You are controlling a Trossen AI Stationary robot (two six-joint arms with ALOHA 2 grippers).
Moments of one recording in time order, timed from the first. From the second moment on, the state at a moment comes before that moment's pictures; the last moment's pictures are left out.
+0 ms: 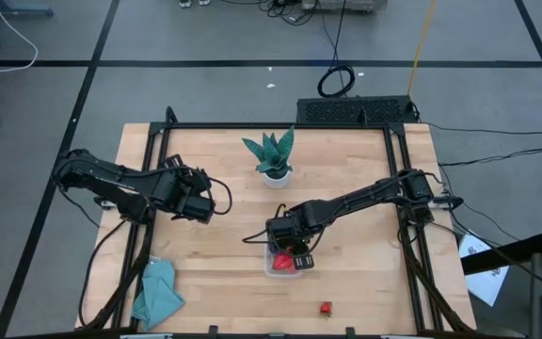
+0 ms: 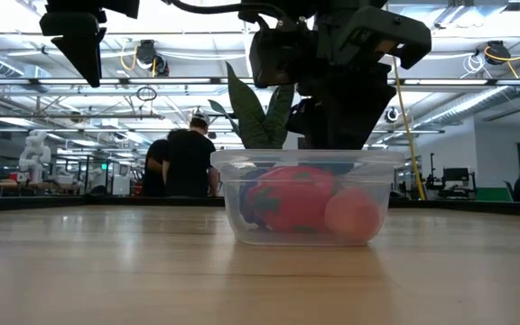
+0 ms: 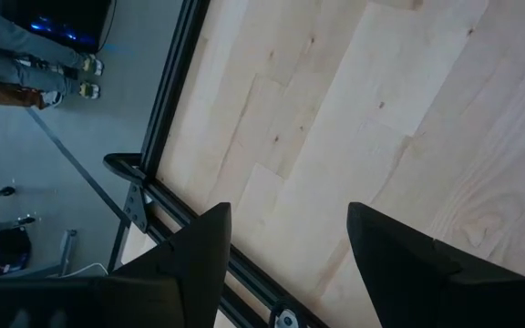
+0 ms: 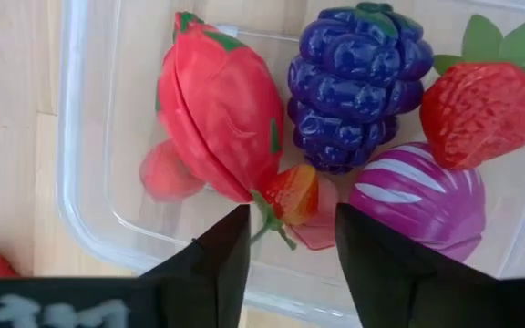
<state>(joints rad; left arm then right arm) -0.24 1.36 1.24 -1.57 -0.61 -0.67 0.21 2.00 1.49 -0.85 -0.18 0.07</state>
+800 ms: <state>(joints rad) -0.24 1.36 1.24 -1.57 -0.61 -0.68 0.32 1.78 1.49 -0.88 -0.19 0.30</state>
